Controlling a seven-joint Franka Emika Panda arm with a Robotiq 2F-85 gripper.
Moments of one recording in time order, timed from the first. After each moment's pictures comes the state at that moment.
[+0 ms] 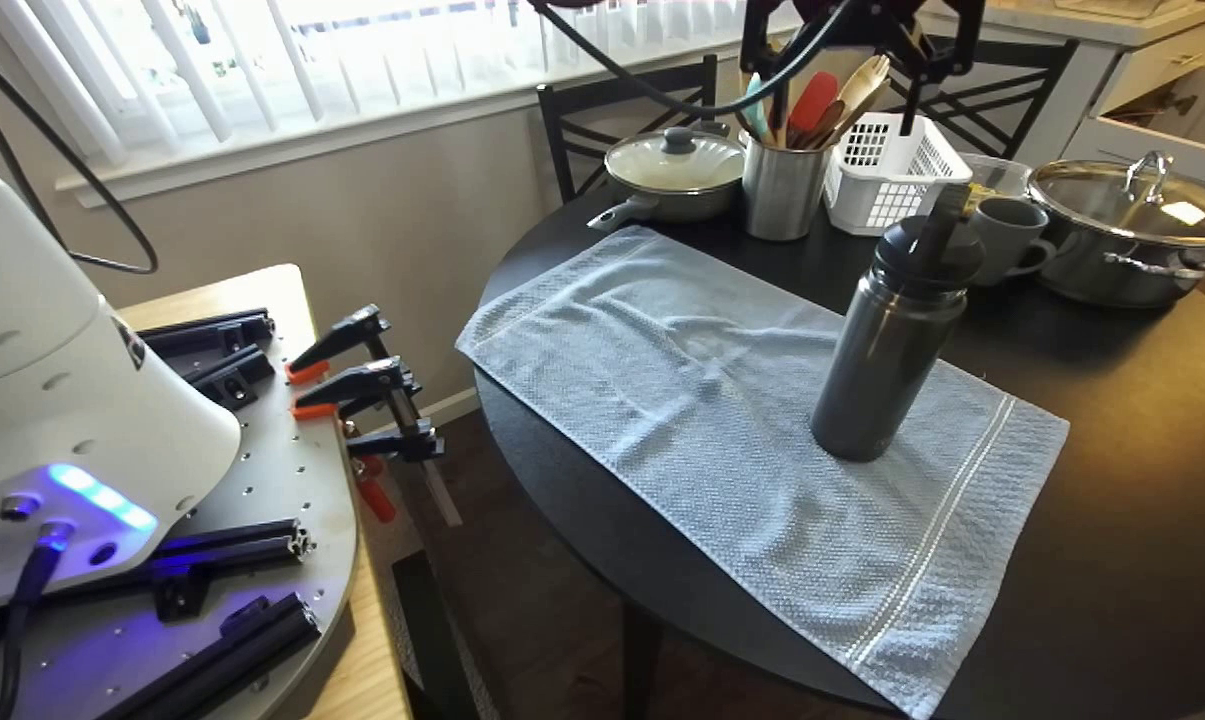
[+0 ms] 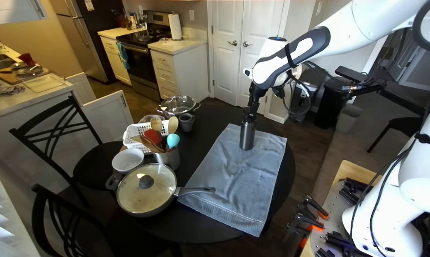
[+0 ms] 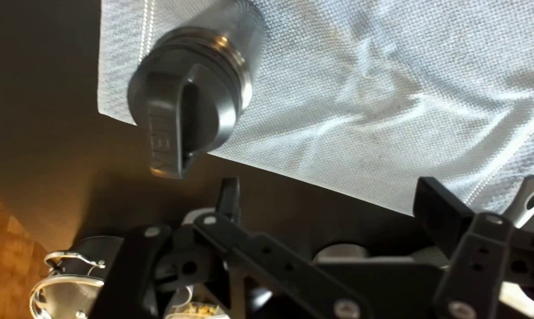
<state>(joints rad) -0.05 0.13 -0.17 -2.22 0.18 2.53 -0.94</state>
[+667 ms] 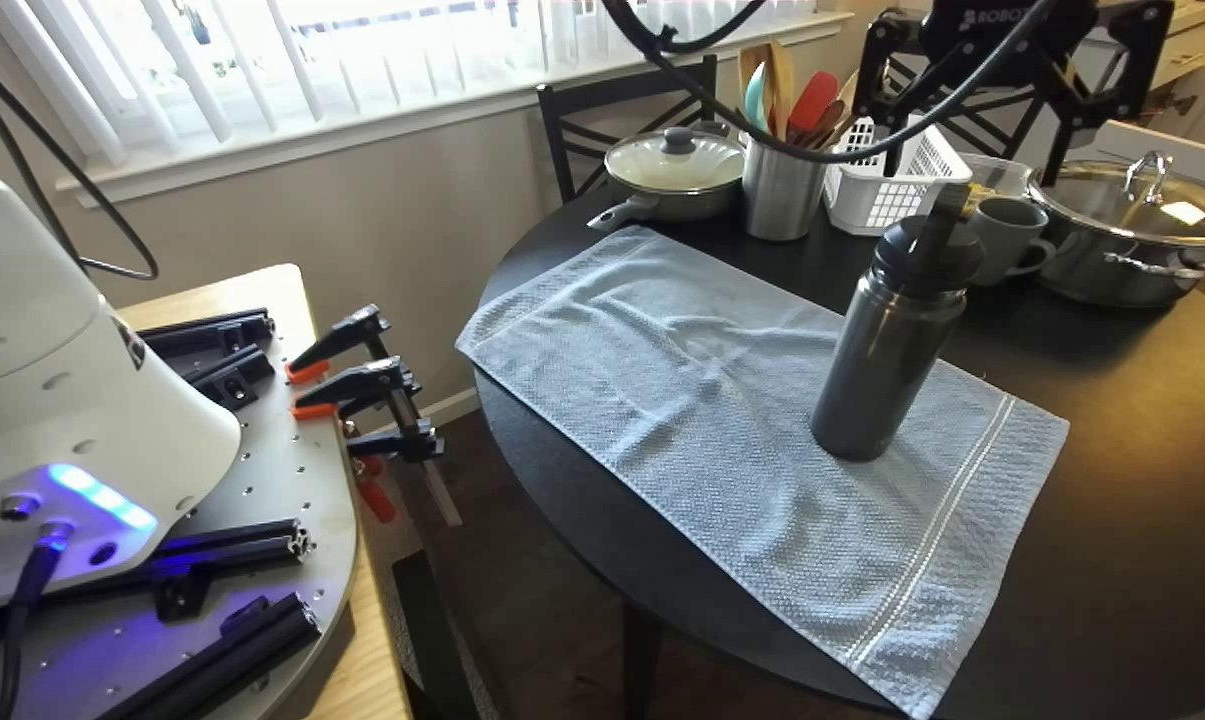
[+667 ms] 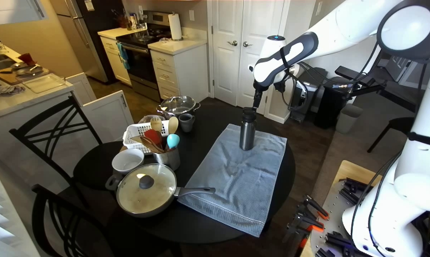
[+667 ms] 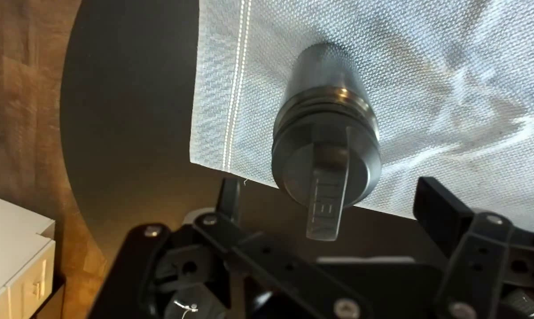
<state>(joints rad) -0.16 0.27 -0.17 -2.07 0.06 2.53 -0.82</state>
